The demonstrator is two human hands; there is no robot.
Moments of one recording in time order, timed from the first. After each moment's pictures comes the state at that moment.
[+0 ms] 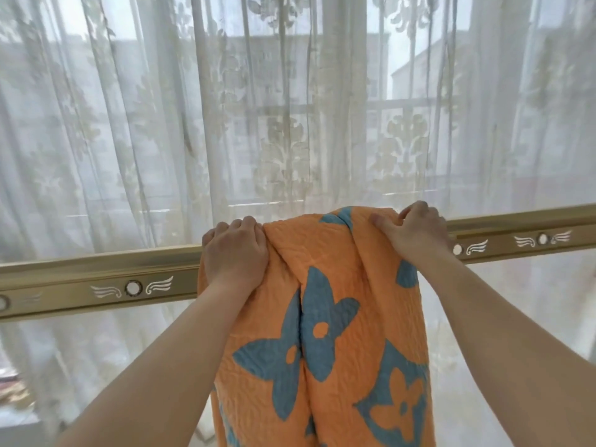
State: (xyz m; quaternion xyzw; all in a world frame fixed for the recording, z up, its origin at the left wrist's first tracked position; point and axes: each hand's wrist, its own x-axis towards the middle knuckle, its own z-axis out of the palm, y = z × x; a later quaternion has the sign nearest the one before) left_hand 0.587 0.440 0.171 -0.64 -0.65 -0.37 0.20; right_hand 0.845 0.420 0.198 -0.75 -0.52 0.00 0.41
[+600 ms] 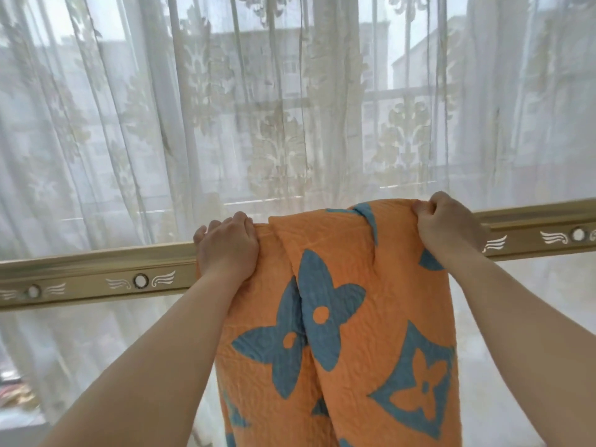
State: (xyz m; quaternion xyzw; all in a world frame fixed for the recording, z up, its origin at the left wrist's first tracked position) left_hand 0.594 0.459 0.176 -0.63 -0.67 -0.36 0.16; right_hand 0.897 0.427 0.187 -0.73 -0.50 -0.06 0.47
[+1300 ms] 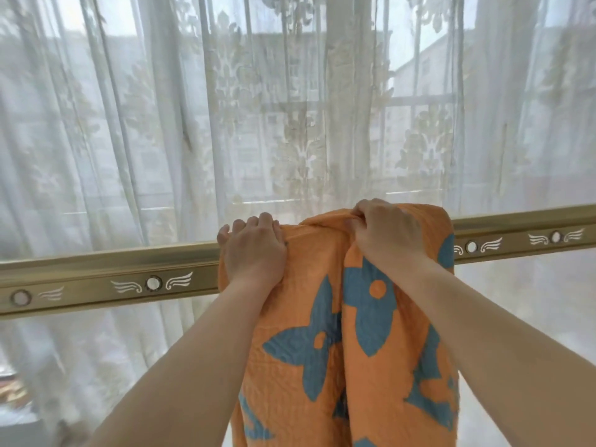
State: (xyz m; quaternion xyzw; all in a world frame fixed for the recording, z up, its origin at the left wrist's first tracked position) left_hand 0.607 0.454 0.170 -0.64 -0.66 -0.36 0.19; right_hand 0.797 0.423 0.197 -0.59 -0.68 -0.18 0.40
